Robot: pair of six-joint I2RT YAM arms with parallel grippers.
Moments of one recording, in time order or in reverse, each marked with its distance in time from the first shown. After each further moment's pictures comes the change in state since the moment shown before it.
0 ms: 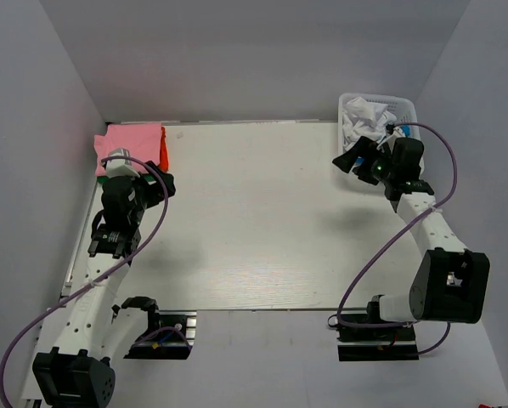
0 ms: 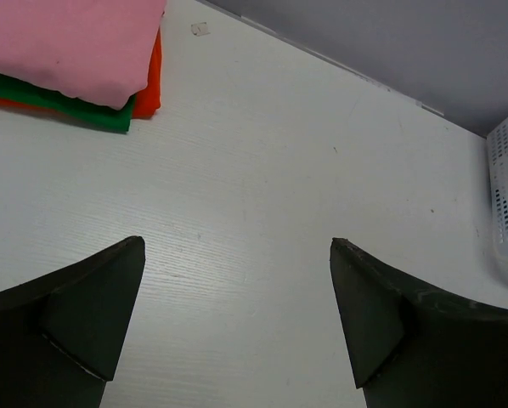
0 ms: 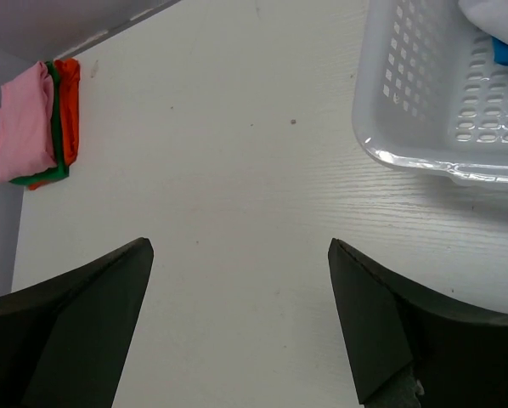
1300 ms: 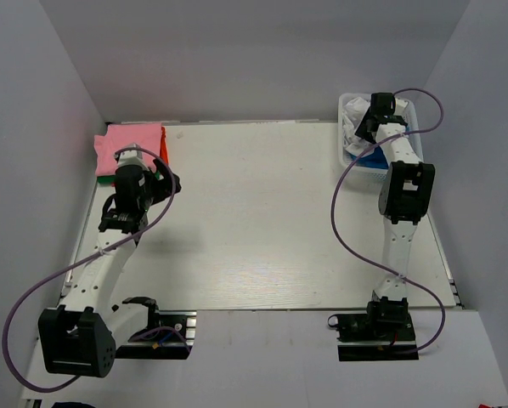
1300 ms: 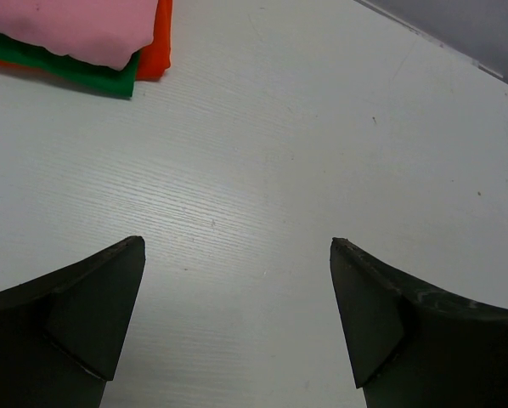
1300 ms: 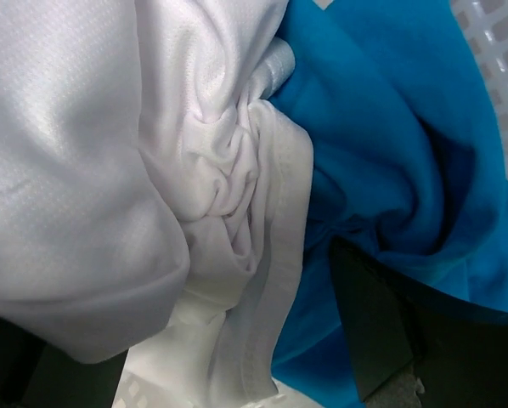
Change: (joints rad) left arm 0.000 0.203 0.024 0.034 0.008 0.004; right arm -0.007 1.033 1.163 -0.478 0.831 -0.057
